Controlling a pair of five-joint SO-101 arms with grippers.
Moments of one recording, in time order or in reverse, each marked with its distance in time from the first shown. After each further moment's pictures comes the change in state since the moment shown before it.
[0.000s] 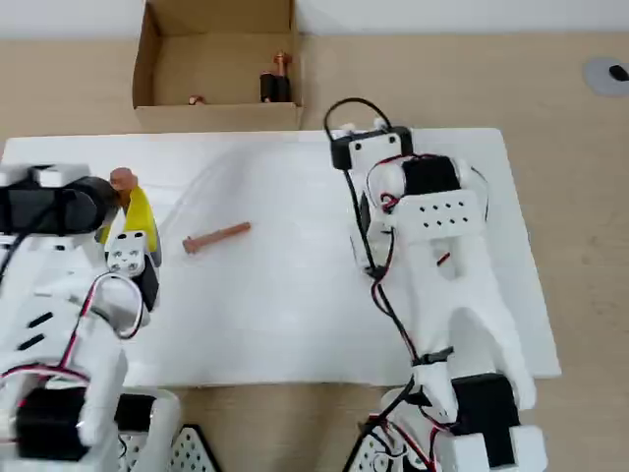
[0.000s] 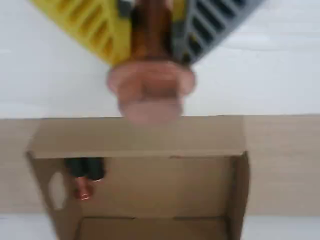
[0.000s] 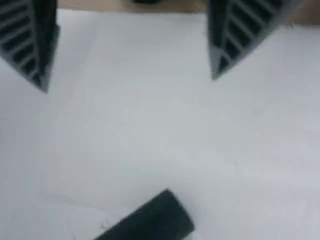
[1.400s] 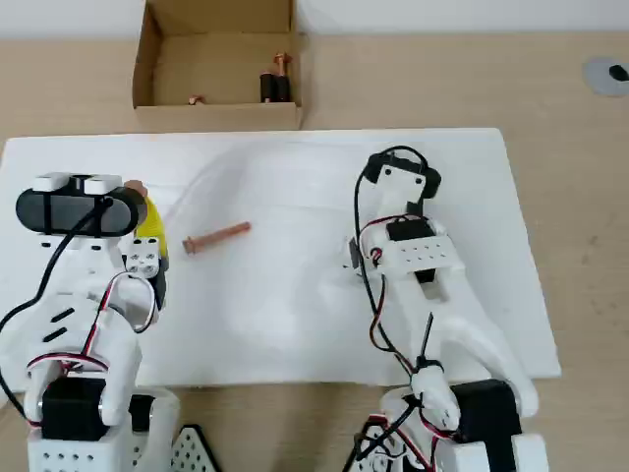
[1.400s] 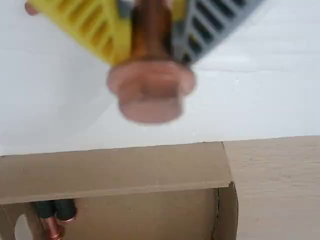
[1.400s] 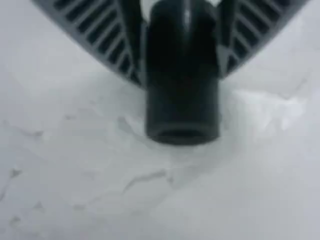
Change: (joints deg) left arm -0.9 -4.4 12.3 -5.2 -5.3; right arm 0.0 -1.6 30.9 -42.7 -25.3
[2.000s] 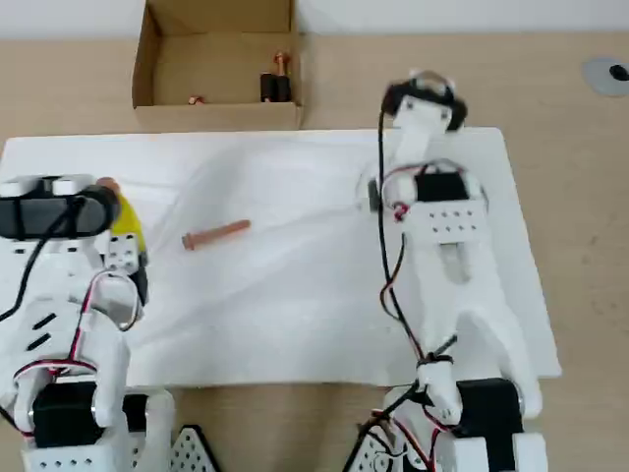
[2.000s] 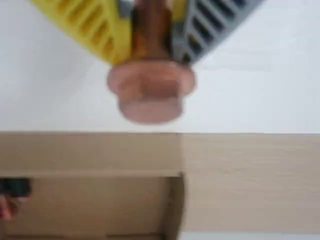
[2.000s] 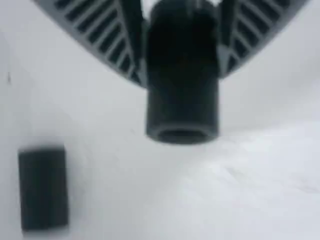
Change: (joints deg) left arm -6.8 0.0 -2.1 0.0 0.1; right arm 4.9 0.2 -27.3 11.4 7.7
